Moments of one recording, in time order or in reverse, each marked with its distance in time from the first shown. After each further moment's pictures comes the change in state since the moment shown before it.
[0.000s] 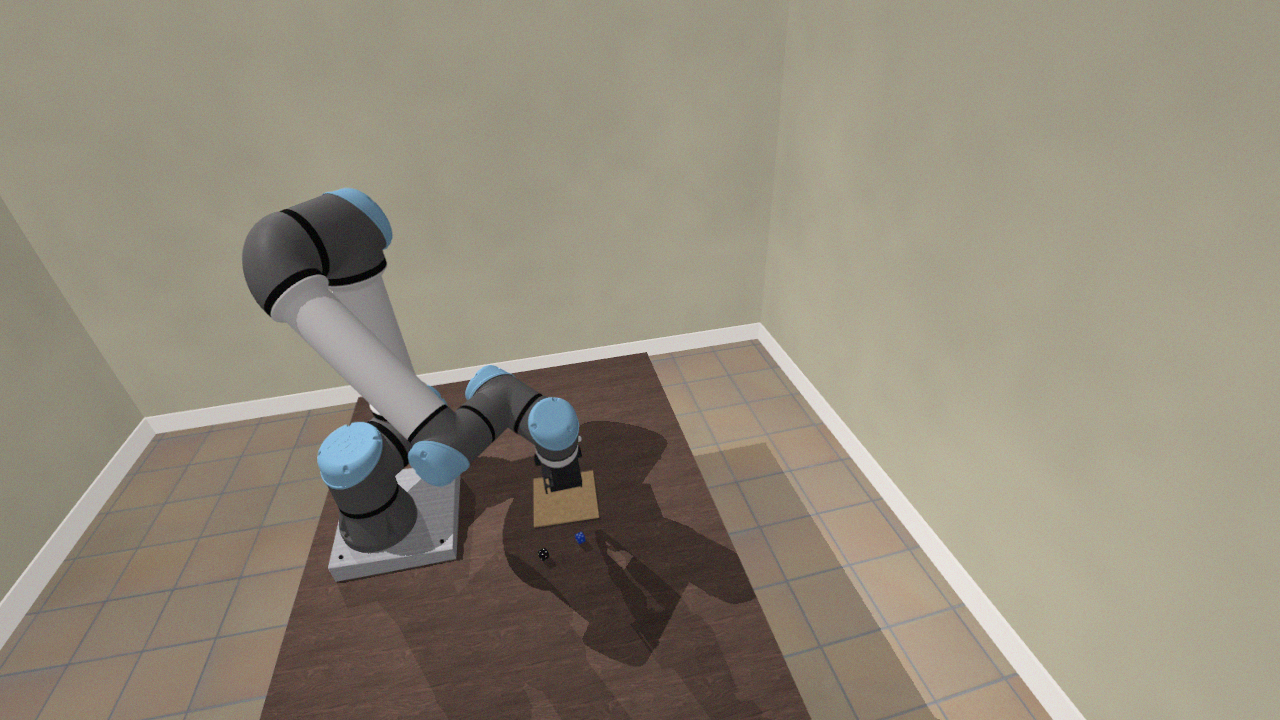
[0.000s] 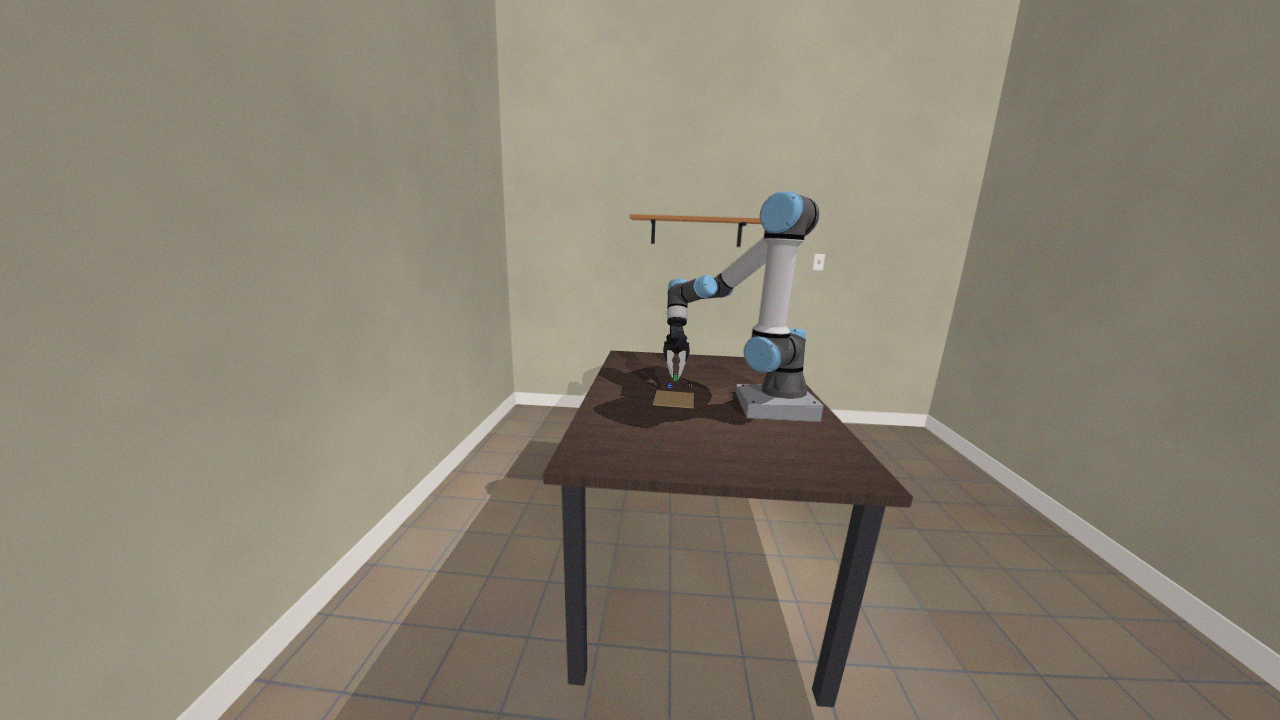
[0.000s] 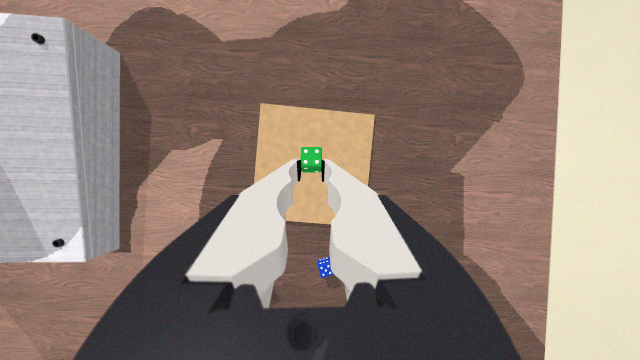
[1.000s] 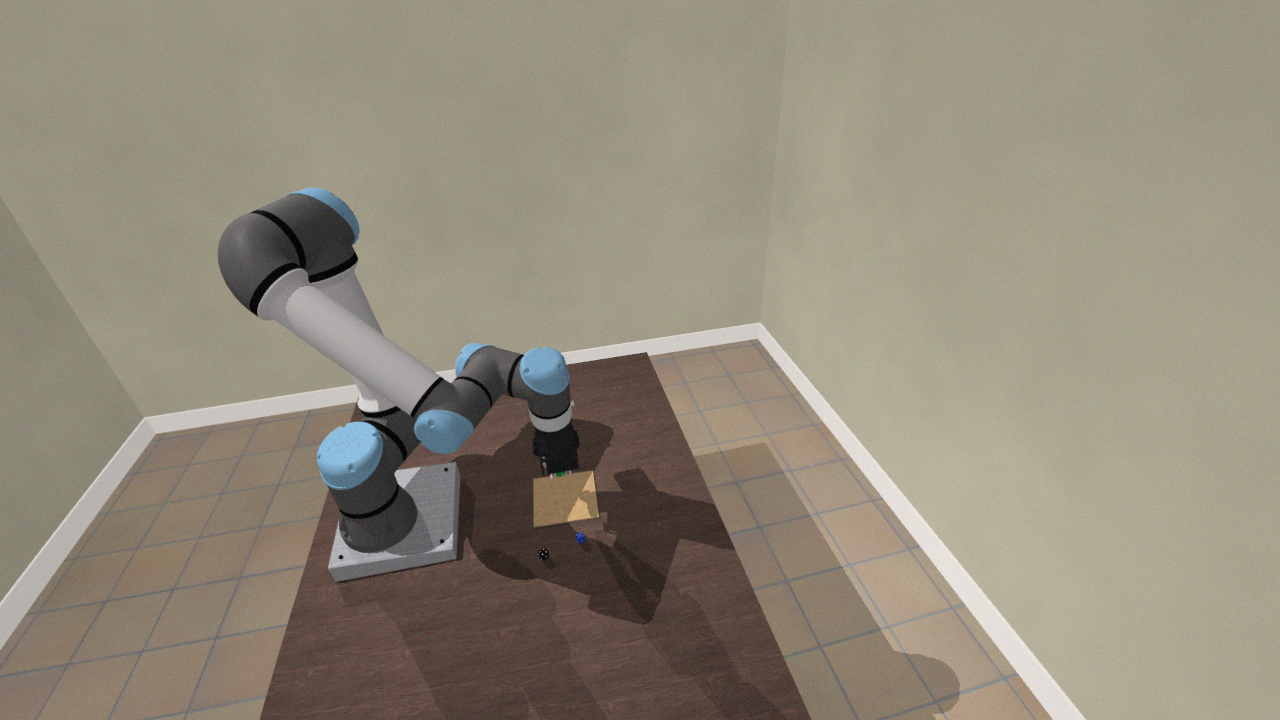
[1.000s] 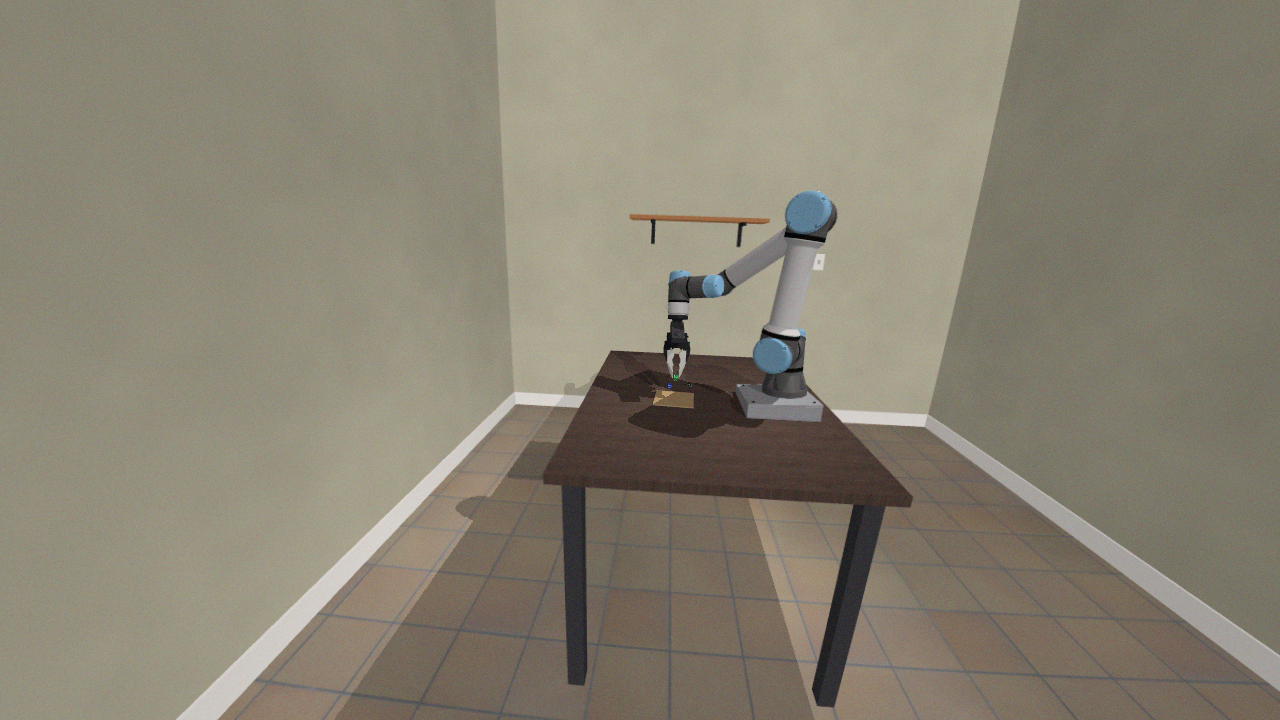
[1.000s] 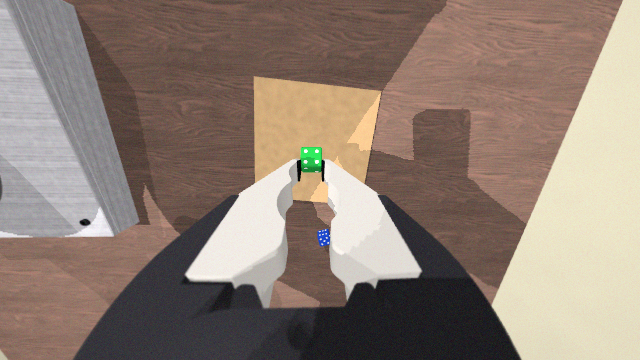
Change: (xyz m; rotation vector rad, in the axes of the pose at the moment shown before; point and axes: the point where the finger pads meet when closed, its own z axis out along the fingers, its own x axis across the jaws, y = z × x) arm 0.000 -0.004 0.001 -0.281 0.000 0.001
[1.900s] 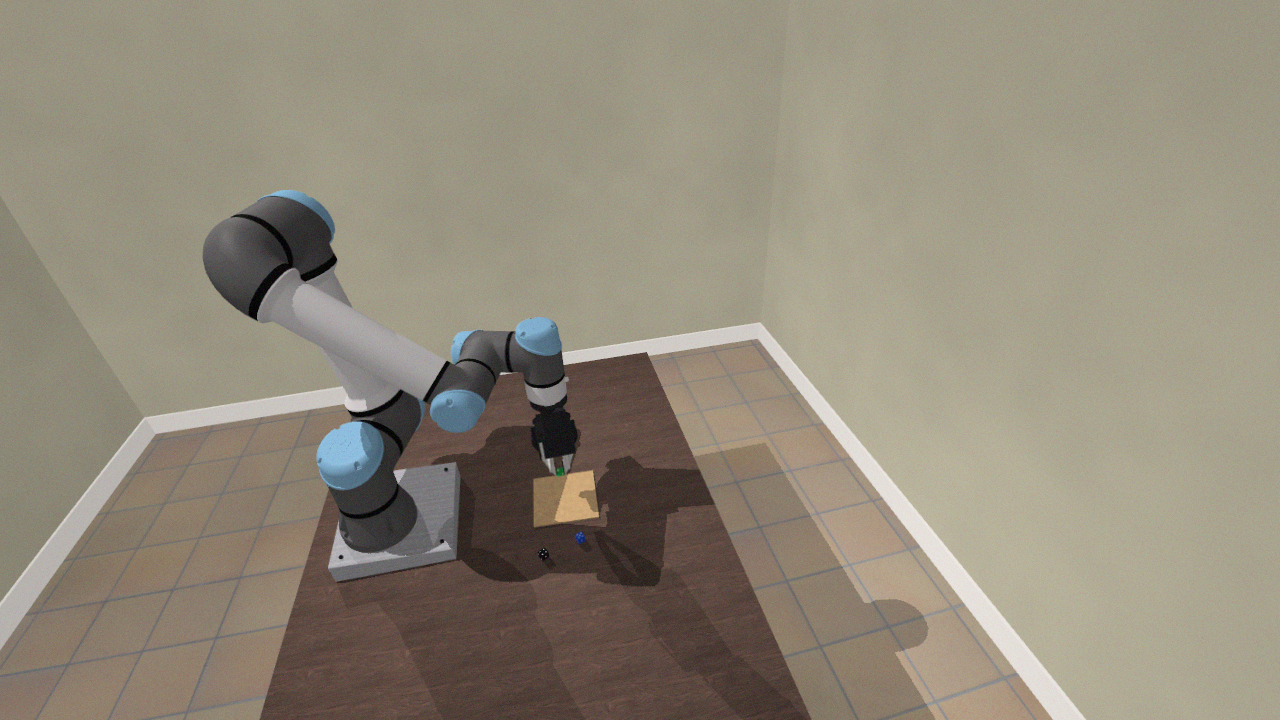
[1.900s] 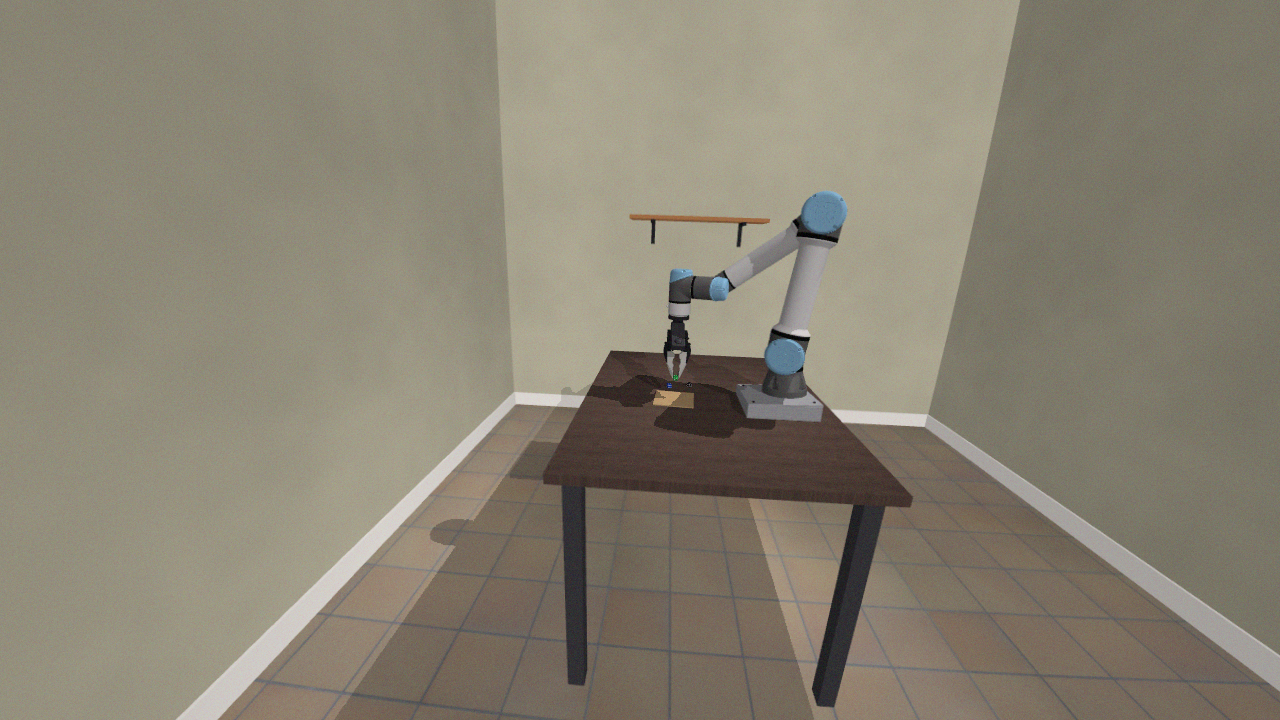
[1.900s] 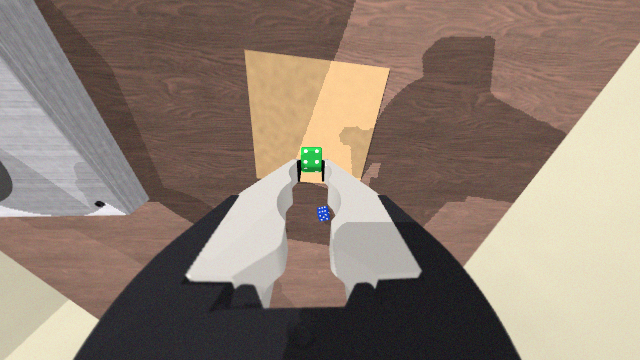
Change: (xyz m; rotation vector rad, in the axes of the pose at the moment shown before) arm 0.000 -0.003 0.000 -0.250 0.000 0.000
